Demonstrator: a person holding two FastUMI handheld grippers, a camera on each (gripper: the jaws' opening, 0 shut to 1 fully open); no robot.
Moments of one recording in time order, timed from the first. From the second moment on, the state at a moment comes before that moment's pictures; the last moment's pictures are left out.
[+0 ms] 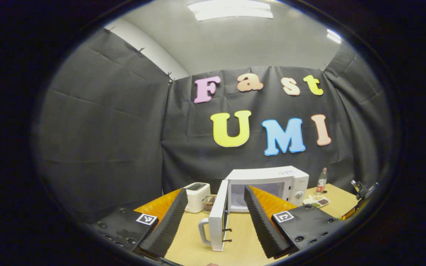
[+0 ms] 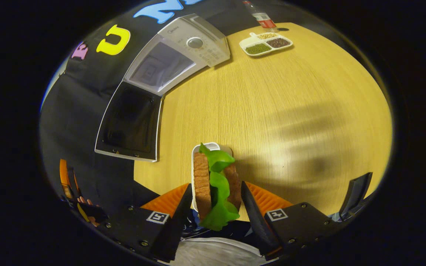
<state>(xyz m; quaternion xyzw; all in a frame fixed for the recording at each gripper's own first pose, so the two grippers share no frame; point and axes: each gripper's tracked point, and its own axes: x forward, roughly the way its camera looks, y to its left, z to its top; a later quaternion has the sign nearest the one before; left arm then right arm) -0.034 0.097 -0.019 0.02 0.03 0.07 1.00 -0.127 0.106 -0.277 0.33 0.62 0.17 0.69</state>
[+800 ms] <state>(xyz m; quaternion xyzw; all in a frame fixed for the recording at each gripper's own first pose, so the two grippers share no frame) 0.012 0.159 -0.022 0.02 0.03 0.09 0.99 -0.038 0.148 -0.203 0.33 0.49 0.19 0.79</state>
